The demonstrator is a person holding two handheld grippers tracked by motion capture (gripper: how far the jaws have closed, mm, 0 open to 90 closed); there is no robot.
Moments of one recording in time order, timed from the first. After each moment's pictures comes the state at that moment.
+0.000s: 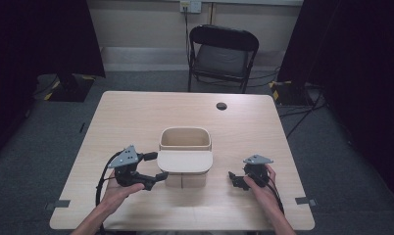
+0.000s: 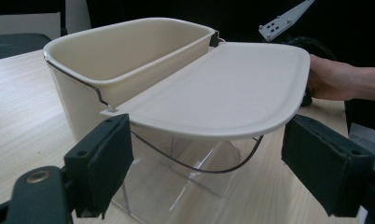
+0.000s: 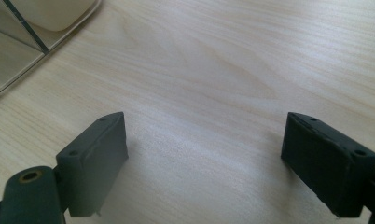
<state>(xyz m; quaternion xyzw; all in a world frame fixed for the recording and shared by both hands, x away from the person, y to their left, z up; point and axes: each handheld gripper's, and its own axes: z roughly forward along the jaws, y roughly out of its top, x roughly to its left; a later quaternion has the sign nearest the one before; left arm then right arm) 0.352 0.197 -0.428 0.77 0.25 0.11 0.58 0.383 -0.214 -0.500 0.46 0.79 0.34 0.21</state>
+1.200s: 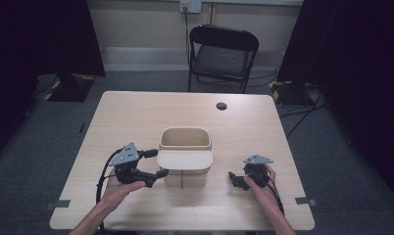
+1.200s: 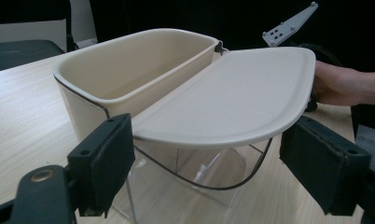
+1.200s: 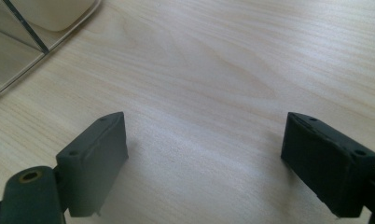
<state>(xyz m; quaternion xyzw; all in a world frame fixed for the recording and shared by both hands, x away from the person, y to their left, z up) 0.356 0.195 -0.421 0.77 0.24 0.12 0.57 0.383 -0.214 -0.500 0.46 0.79 0.34 0.21</state>
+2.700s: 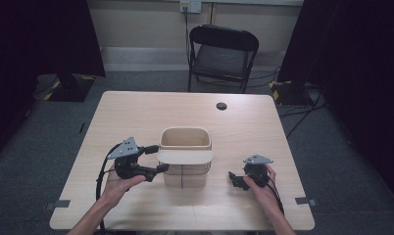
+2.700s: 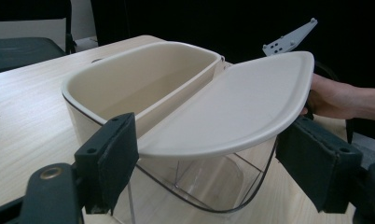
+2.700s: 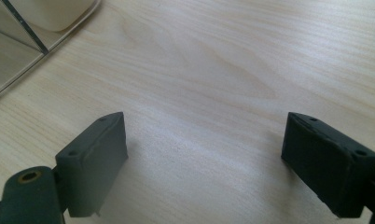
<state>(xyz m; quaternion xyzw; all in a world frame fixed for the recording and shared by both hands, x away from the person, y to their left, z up) 0.363 0.194 -0.406 0.77 0.25 0.11 0.58 0.383 -0.213 -0.500 0.46 0.79 0.34 0.21</state>
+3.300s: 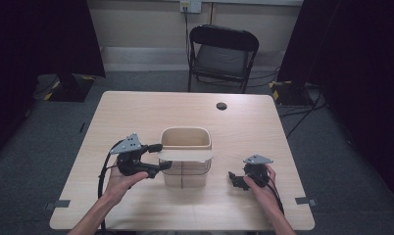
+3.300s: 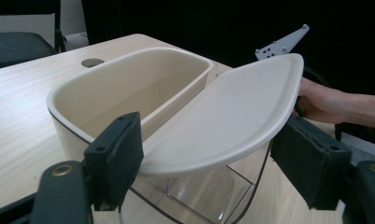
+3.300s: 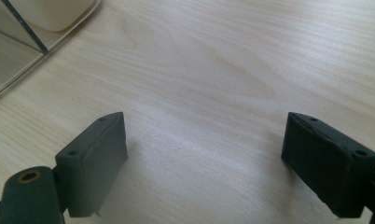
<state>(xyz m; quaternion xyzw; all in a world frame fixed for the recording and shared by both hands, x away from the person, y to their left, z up) 0.368 0.187 -0.398 0.77 0.25 0.09 0.58 0.383 -0.213 -0.500 0.47 0.79 0.34 0.21</state>
